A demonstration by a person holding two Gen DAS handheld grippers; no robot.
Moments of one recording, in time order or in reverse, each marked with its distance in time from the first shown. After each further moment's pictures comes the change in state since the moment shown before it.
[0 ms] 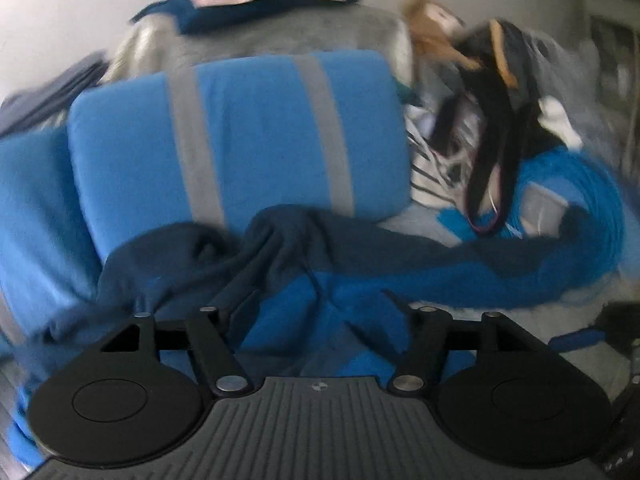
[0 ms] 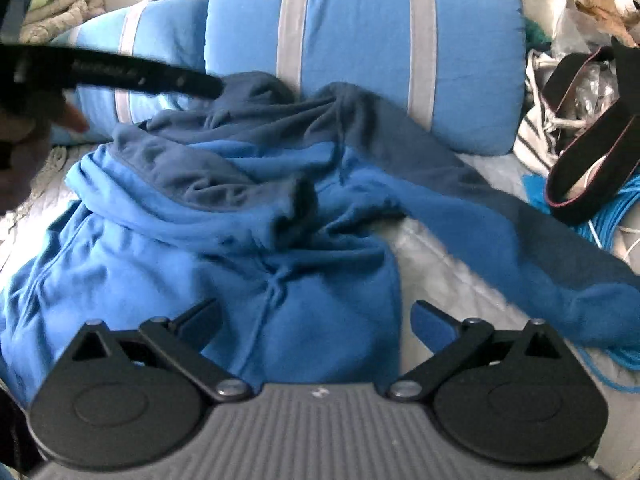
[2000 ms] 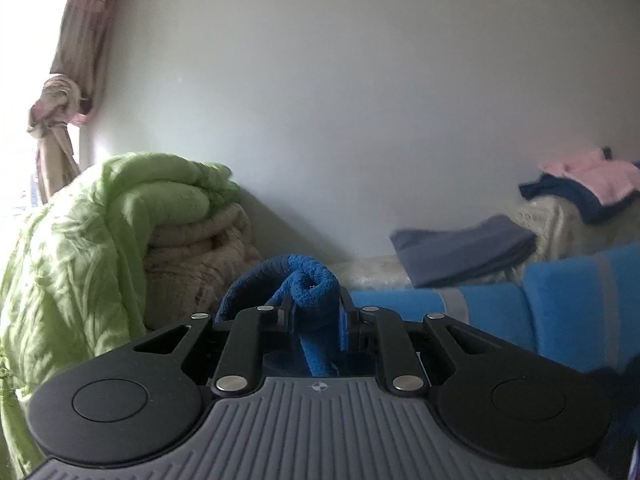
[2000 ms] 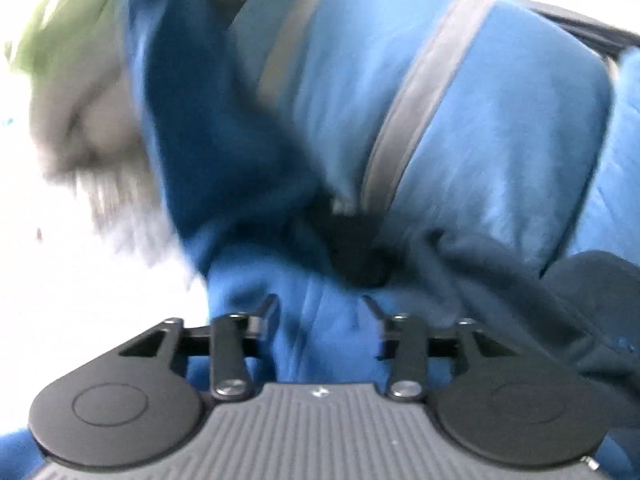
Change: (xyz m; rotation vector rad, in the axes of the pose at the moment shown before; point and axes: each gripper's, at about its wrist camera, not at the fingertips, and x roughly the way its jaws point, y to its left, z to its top) left arm -0.286 0.328 0.044 -0.099 -0.405 0.717; right arm 0.261 0.323 0.145 -0.597 -0.159 0.358
